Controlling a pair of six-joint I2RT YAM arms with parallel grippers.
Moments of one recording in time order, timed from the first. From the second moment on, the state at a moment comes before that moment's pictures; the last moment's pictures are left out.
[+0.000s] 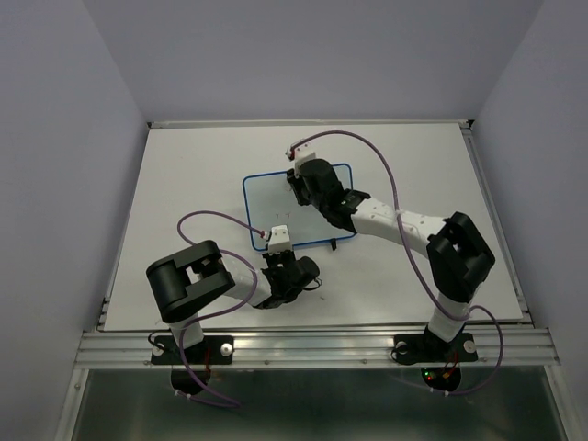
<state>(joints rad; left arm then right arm) -1.10 1.73 0.55 0.35 -1.06 -0.90 0.78 1.79 1.31 0.05 0.30 0.04</state>
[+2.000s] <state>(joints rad) -1.12 1.76 0.55 0.41 -1.11 -0.94 0.87 1.79 1.23 0.00 0.26 0.17</state>
